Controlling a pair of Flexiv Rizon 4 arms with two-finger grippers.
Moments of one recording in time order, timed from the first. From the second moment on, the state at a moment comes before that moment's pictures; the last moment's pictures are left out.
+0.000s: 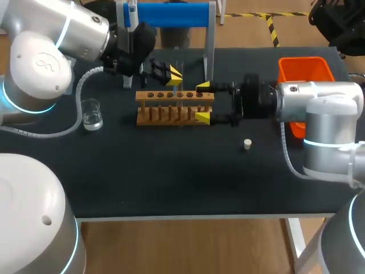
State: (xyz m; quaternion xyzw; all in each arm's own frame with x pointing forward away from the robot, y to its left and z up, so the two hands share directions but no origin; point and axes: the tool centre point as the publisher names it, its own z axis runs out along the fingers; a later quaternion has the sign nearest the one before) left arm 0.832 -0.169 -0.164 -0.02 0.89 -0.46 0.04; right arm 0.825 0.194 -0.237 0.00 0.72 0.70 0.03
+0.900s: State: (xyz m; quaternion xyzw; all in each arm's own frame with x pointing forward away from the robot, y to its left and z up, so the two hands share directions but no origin) left arm 0.832 -0.170 -0.165 -0.02 0.89 -0.46 0.04; right arm 0.842 0.238 -0.204 -0.04 0.72 0.69 -0.06
